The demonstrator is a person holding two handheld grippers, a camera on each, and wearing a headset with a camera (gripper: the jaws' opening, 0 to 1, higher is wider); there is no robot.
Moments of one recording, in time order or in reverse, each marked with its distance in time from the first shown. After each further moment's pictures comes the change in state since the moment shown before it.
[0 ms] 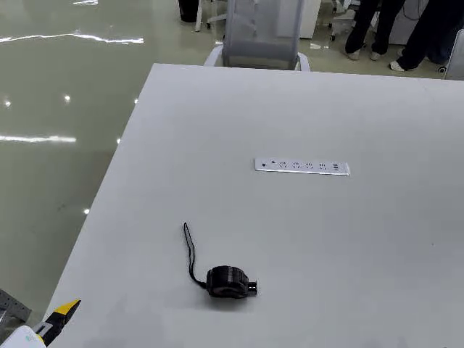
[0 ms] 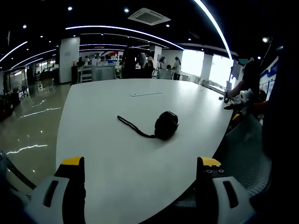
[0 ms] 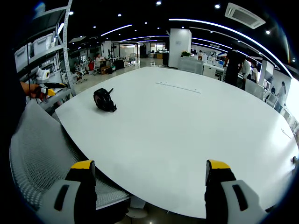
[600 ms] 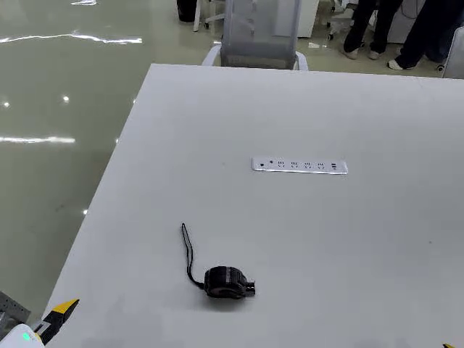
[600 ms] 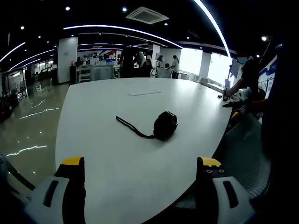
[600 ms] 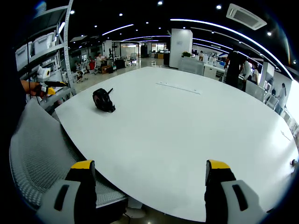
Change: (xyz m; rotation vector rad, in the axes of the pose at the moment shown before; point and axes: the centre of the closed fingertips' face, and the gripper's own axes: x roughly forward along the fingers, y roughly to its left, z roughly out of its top) left arm 0.008 0.000 0.005 0.016 0.015 -0.013; right arm 0.002 -0.008 0.004 -0.015 -0.001 0.003
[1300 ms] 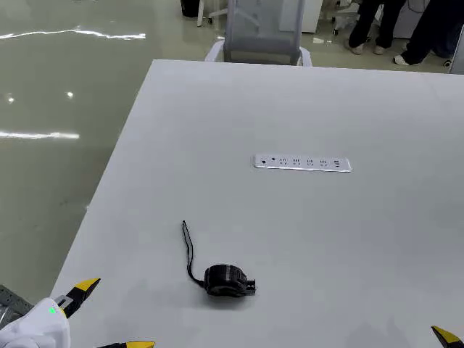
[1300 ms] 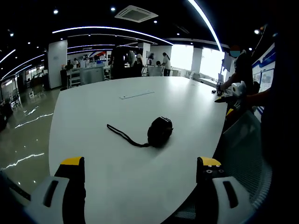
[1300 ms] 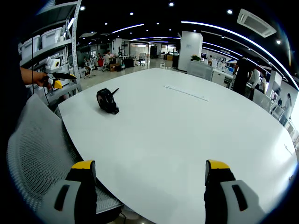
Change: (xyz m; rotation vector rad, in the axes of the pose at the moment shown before) left arm 0.027 -0.021 0.028 0.075 0.015 -0.062; right arm 0.019 0.000 0.017 -0.082 -0.006 0.054
